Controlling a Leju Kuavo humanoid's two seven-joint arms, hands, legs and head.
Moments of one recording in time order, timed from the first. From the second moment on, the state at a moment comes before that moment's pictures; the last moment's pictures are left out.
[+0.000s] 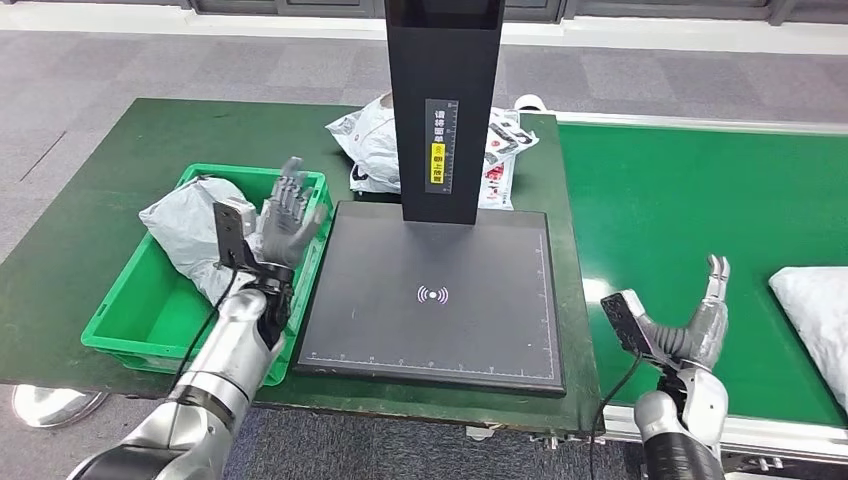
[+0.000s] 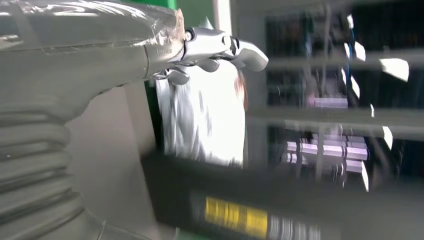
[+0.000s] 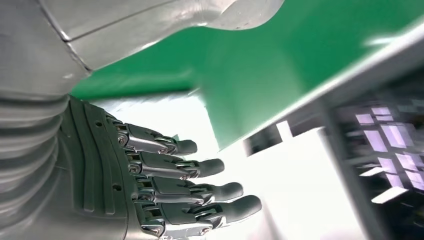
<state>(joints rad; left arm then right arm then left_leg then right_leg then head) -0.60 -0.18 -0.01 -0.73 -0.14 -0.16 -0.52 -0.30 0.01 -0.26 -0.86 1.12 -0.70 -0.17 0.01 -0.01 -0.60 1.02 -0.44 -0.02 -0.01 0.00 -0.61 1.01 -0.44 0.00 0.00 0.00</state>
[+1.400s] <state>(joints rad) -0.51 -0.29 -0.38 -0.61 -0.15 -0.03 -0.55 -0.35 -0.26 -0.38 -0.43 1.52 -0.47 0.45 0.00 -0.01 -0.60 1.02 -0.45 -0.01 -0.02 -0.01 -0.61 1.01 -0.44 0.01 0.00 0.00</state>
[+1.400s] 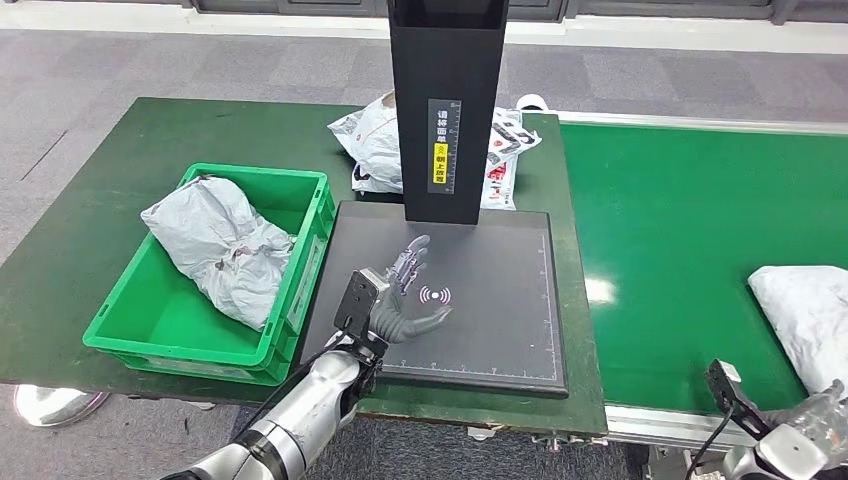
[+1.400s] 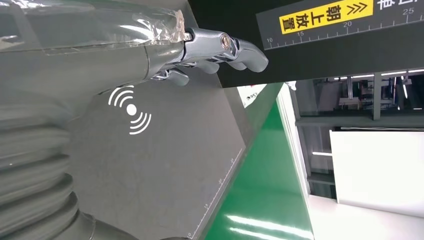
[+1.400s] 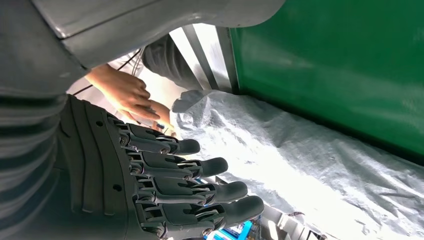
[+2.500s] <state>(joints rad) -0.58 -0.32 -0.37 -0.53 -0.07 0.00 -0.51 -0.36 -0.30 -0.32 -0.42 1.54 -0.26 0.54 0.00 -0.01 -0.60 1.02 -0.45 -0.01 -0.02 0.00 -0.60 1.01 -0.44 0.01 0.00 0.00</state>
